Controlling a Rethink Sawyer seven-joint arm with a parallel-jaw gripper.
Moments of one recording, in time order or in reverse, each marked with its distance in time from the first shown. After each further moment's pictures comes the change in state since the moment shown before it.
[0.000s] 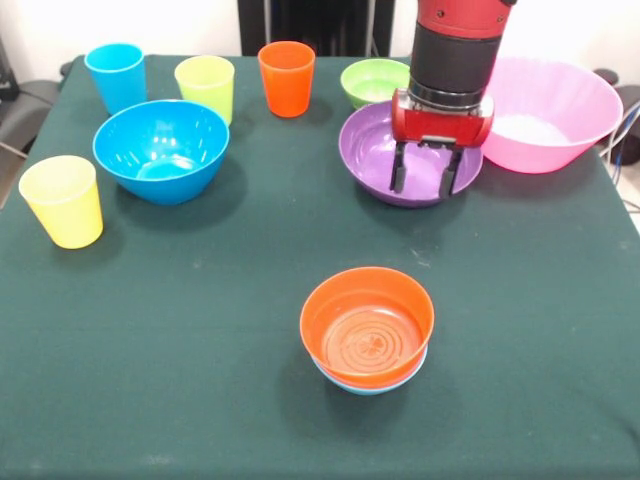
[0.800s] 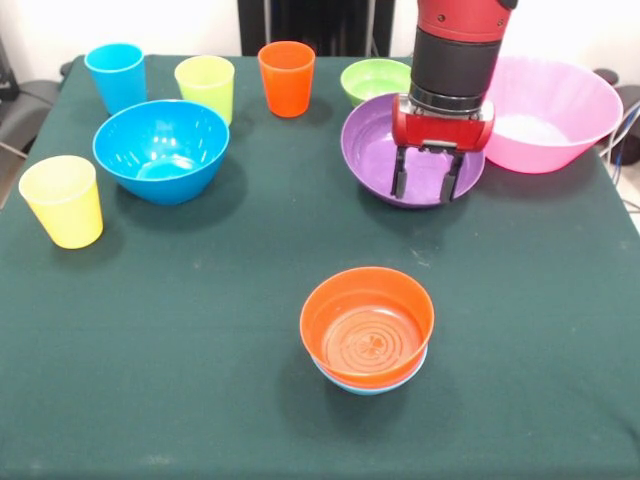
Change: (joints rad) arm 0.003 0.006 0.000 0.002 0.000 -0.029 0.000
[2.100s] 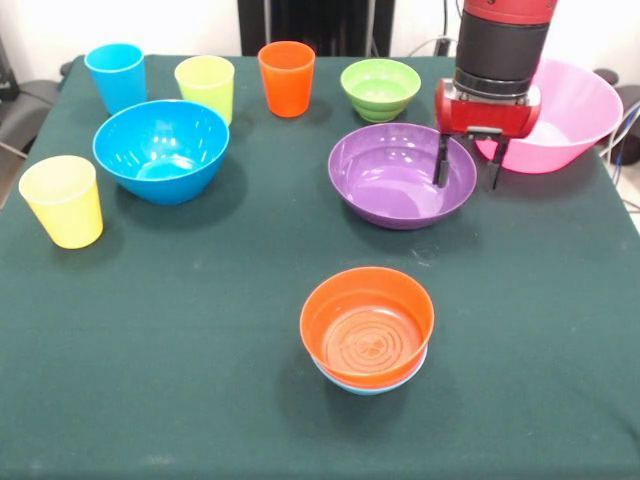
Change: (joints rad) arm 0.081 -0.027 -0.009 0.019 0.065 0.000 0.025
